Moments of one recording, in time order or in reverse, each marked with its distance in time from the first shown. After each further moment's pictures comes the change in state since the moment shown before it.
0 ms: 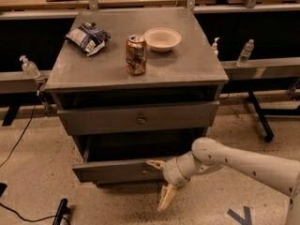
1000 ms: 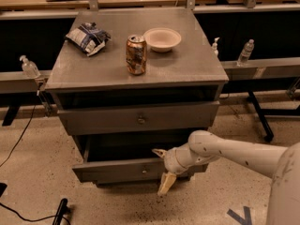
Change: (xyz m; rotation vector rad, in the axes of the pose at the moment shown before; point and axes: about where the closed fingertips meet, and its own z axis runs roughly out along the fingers) arm 0.036 -0.058 -0.012 0.126 0.163 0.032
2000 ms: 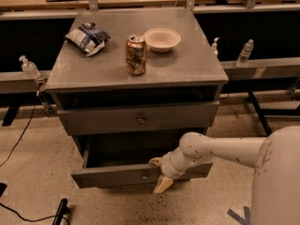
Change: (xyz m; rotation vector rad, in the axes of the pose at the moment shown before) arm 0.007 0.024 0.017 -0.085 0.126 -0.031
